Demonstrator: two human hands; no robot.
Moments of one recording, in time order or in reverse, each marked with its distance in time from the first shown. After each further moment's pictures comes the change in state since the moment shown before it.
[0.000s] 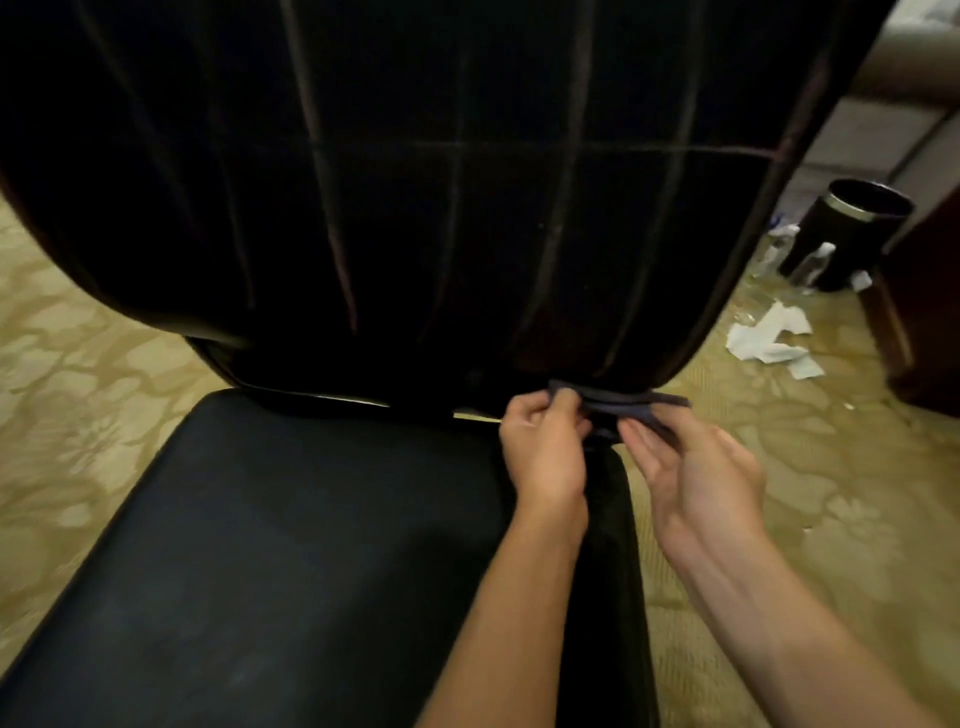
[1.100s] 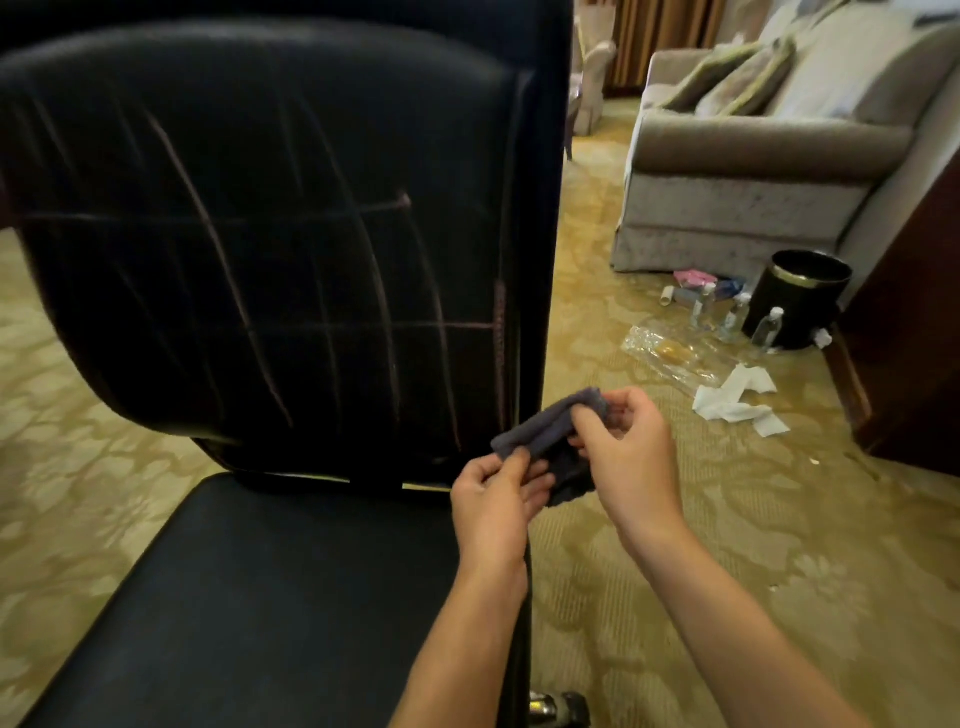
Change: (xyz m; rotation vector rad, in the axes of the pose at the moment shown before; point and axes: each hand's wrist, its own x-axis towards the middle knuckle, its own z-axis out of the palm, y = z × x) left_hand -0.110 0.022 0.070 0.085 -0.001 0.046; right_hand -0.001 -0.129 -0.021 -0.735 -0.307 -0.457
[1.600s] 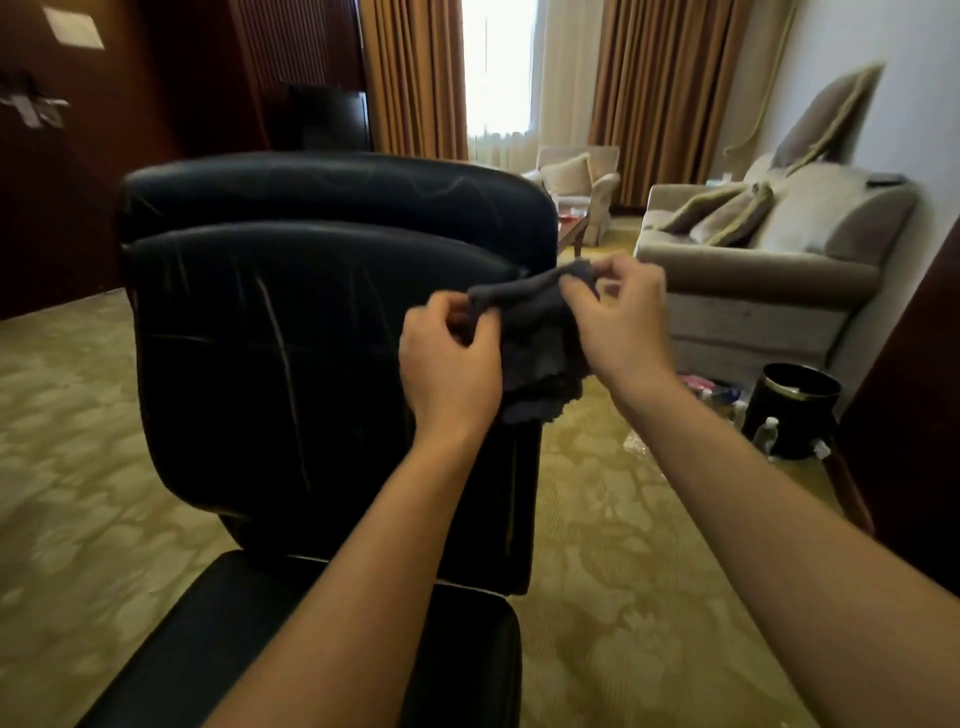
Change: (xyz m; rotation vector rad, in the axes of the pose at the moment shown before) left_hand -0.027 0.191 0.071 0.583 0.188 1.000; right_hand 0.082 -0.186 -0.012 -0.096 0.052 -0.518
